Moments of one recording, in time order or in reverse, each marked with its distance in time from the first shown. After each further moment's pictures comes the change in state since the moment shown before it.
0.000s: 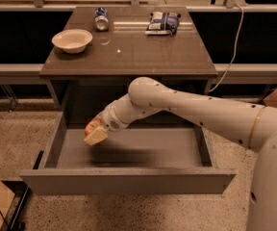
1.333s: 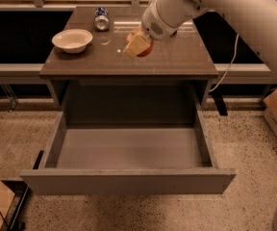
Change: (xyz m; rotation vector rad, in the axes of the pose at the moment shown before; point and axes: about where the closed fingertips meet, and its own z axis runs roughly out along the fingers) arm -0.117 -0.103 -0.286 0.438 0.127 -0.032
